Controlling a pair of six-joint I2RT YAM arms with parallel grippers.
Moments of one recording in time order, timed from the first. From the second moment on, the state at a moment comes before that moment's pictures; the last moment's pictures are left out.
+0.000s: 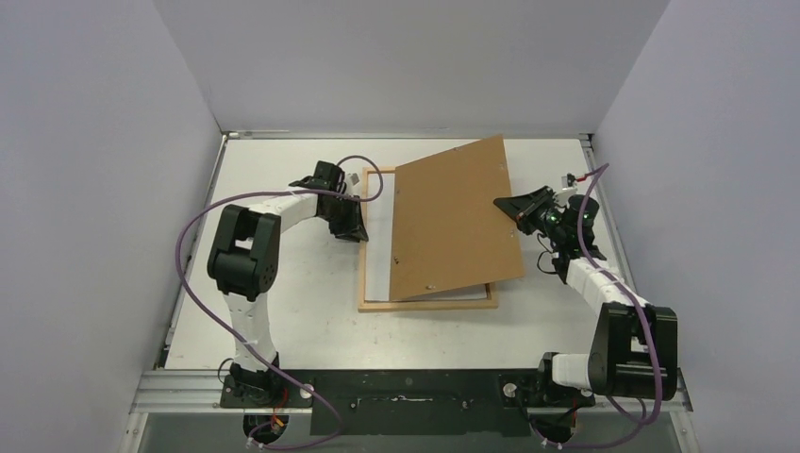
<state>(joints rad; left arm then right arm) -0.31 2.02 1.36 -0.47 0.38 -0.38 -0.09 1.28 0.63 0.38 -0.63 1.06</state>
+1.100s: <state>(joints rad) -0.23 1.88 1.28 -0.44 0.38 -0.42 0.09 1.50 0.61 0.64 -0.54 1.08</state>
